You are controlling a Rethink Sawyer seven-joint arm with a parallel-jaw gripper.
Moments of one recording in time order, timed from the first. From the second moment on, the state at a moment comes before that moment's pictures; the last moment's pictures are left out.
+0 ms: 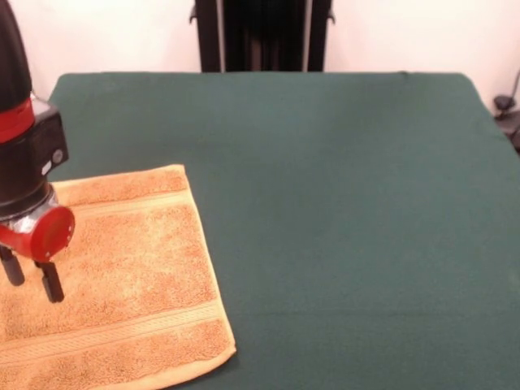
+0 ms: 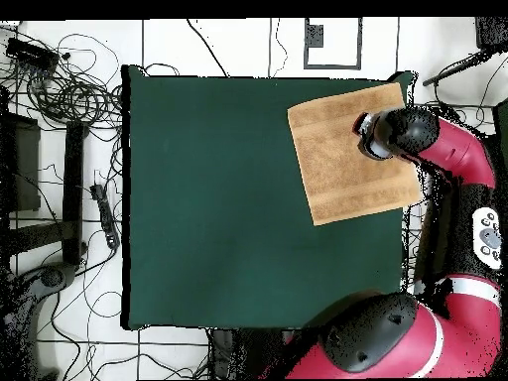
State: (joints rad) arm -0.57 -0.17 0.24 0.78 -0.25 0.88 1.83
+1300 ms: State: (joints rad) arm -0.57 0.05 0.28 0.39 -0.25 1.15 1.83
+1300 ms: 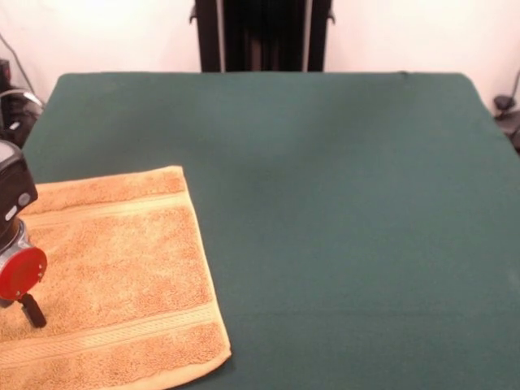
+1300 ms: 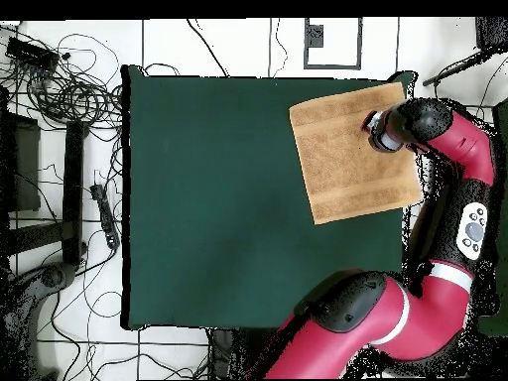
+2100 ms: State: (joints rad) arm -0.58 -0.19 0.26 0.64 -0.25 1.13 1.83
